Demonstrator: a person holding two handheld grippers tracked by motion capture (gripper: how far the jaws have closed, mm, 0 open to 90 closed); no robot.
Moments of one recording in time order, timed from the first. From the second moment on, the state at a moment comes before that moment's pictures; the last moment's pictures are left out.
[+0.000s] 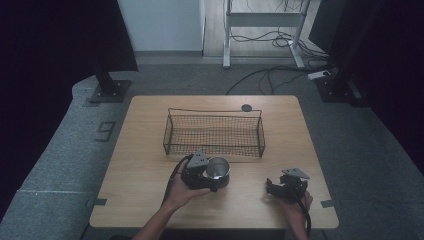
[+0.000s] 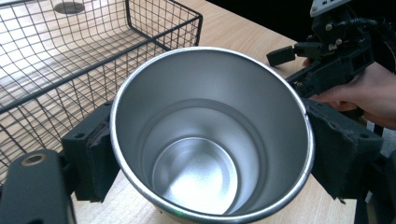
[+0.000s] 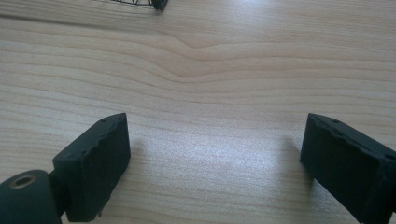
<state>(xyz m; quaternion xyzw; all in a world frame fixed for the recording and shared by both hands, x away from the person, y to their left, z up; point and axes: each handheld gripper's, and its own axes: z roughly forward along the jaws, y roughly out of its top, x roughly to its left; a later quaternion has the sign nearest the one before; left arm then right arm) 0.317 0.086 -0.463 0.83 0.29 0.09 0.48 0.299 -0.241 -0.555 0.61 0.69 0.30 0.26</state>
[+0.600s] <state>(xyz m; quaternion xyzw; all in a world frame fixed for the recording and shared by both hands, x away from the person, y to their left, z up) 0.328 0.099 -0.457 0.82 0.29 0.09 0.49 0.299 -0.241 -0.555 0.61 0.69 0.30 0.26</state>
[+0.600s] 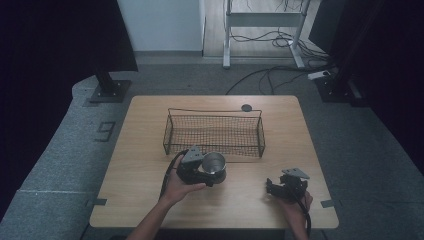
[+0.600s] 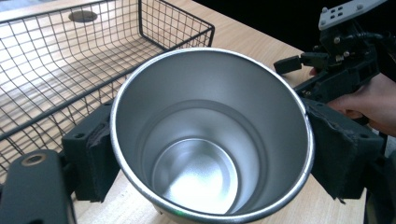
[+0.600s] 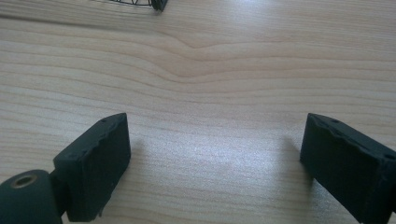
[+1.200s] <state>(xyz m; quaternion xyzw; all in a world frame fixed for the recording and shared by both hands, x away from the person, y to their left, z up) 0.340 0.108 -0.443 0.82 0.30 0.10 0.49 0.299 -0.241 -0.555 0.61 0.69 0.30 0.26</state>
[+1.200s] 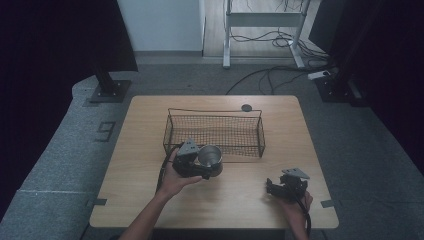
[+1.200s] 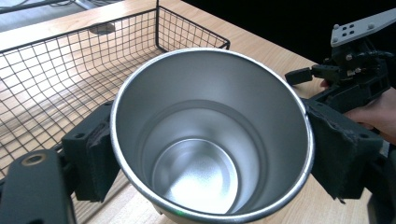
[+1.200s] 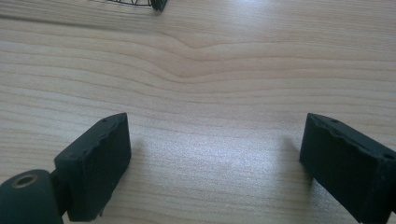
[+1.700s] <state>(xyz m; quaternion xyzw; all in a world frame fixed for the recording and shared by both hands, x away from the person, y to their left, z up) 0.347 0.111 -0.432 0.81 0.30 0.11 0.49 0.299 -0.242 -0.555 0.61 0.69 0.30 0.26</state>
